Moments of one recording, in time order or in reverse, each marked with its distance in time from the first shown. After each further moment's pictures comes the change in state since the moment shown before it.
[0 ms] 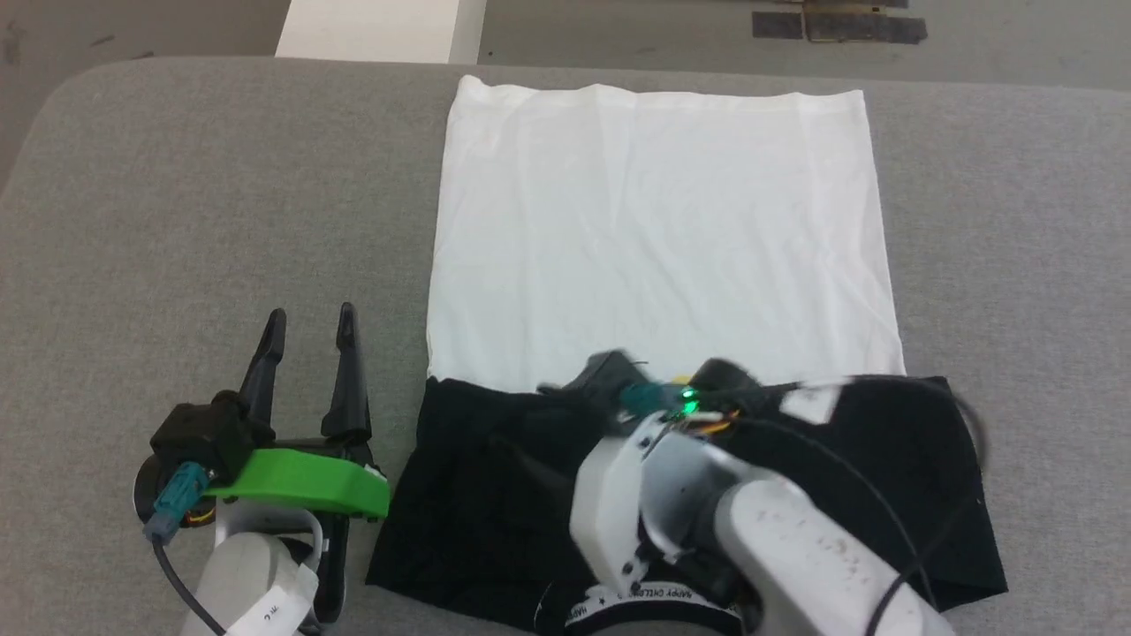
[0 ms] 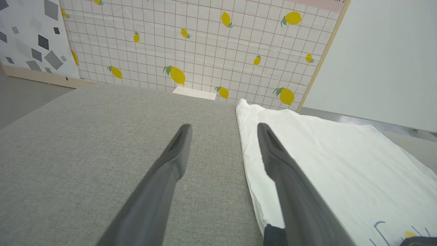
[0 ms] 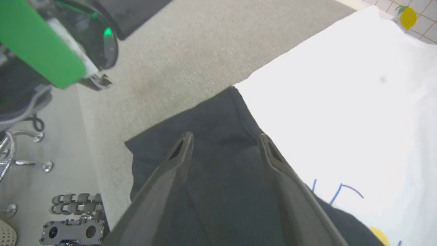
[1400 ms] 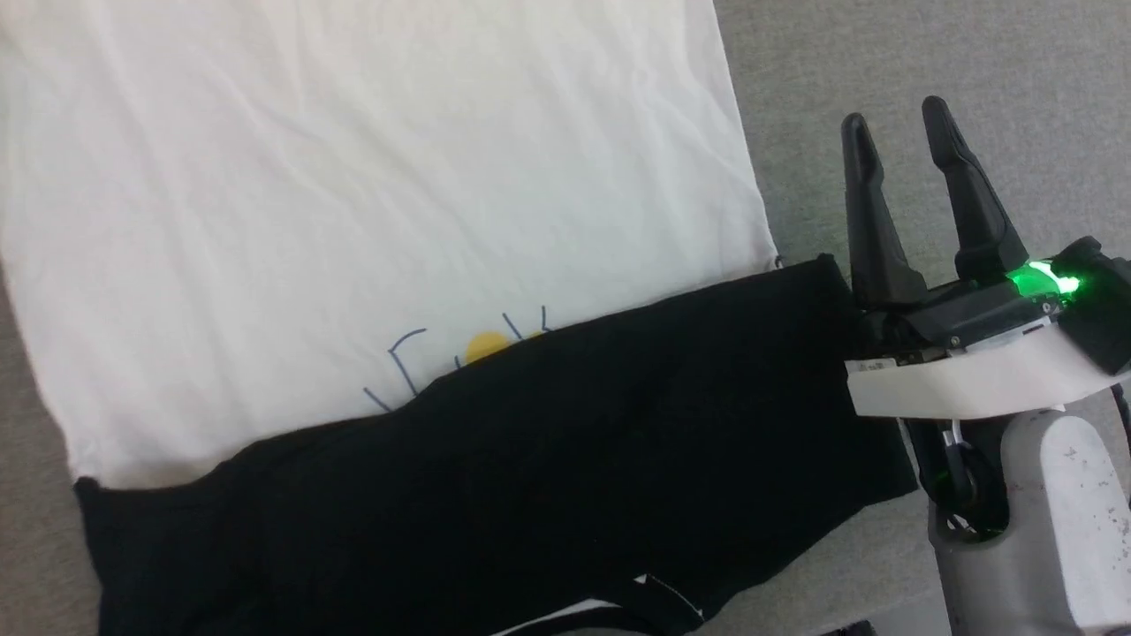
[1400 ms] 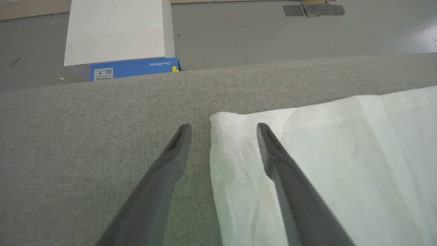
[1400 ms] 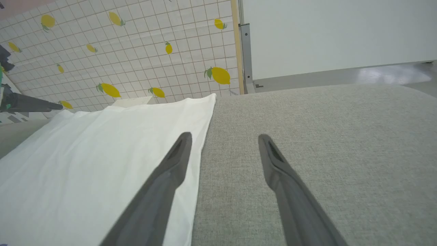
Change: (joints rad) left arm -0.925 0.588 -0.183 0.110 -0.309 0.163 1.096; right arm 0.127 0.005 -0.613 -0.351 0.001 0.000 -0.541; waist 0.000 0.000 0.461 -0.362
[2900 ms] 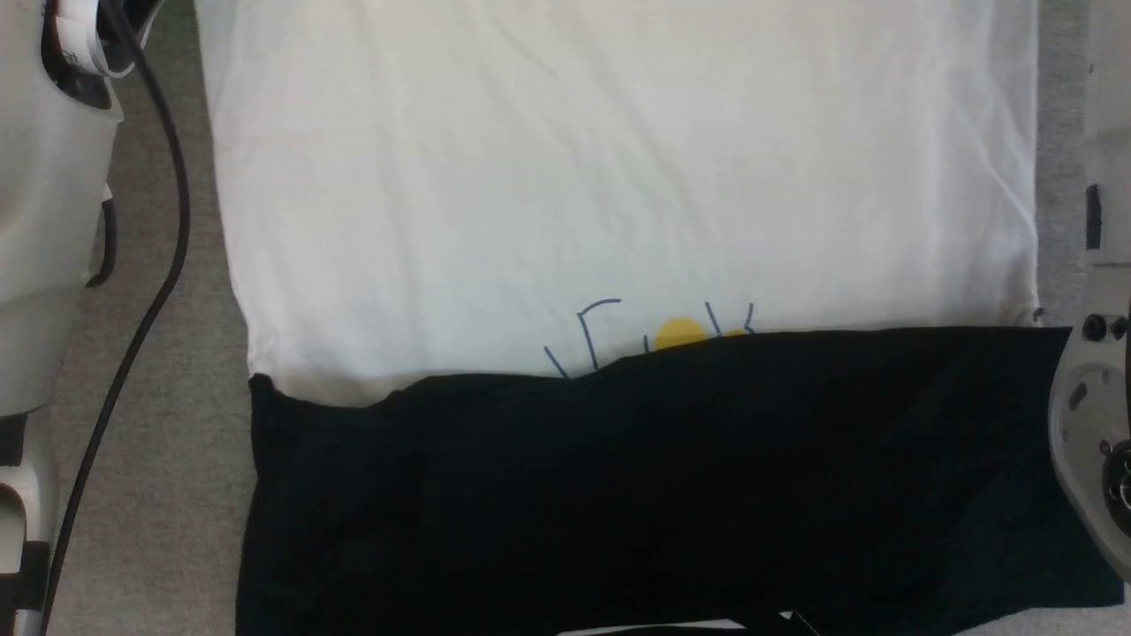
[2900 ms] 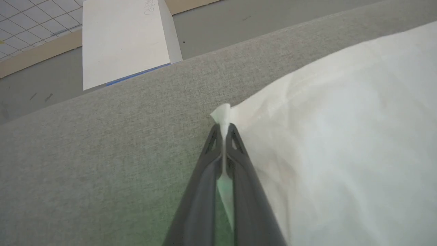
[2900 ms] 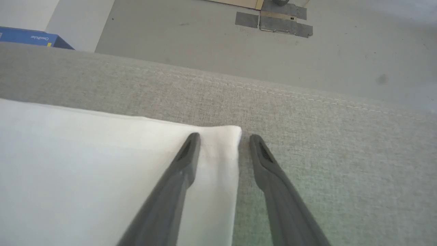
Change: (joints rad) left arm -0.144 -0.213 -0.249 0.014 0.118 -0.051 -0.146; right arm -1.061 0.002 -0.267 0.877 -0.422 0.000 0.770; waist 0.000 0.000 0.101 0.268
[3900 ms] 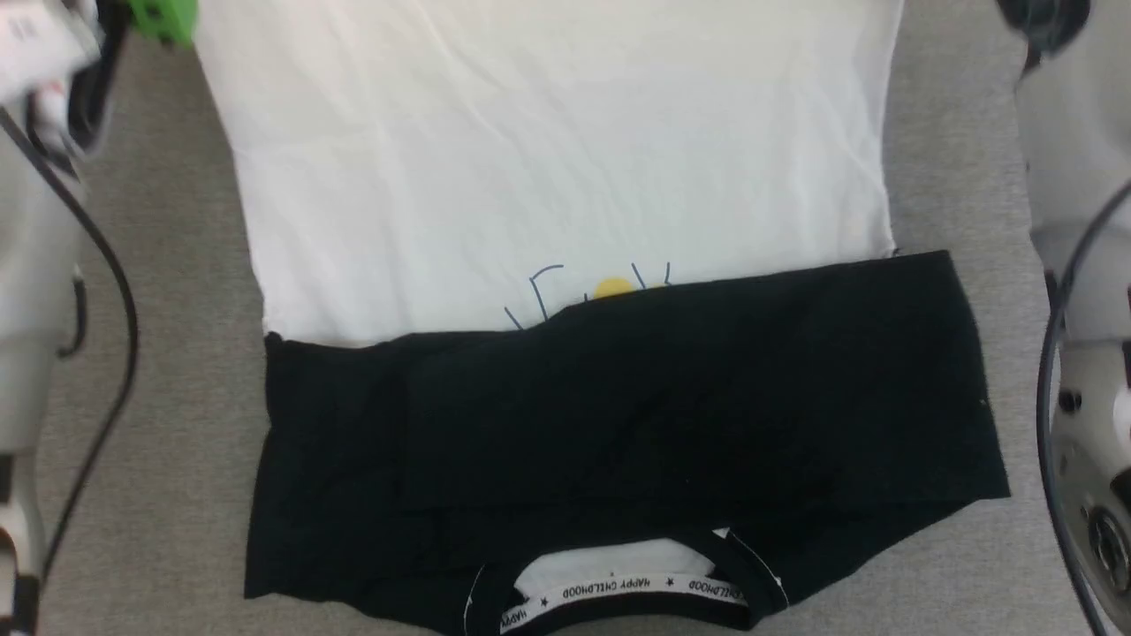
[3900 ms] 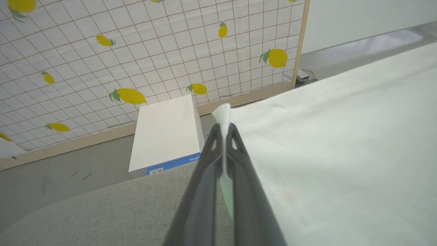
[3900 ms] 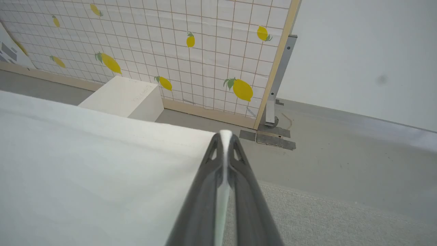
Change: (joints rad) left arm 0.105 0.046 0.040 0.170 0.017 -0.061 -0.534; right arm 0.125 -0.054 0.226 -0.026 0.212 0.000 -0.472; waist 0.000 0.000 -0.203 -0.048
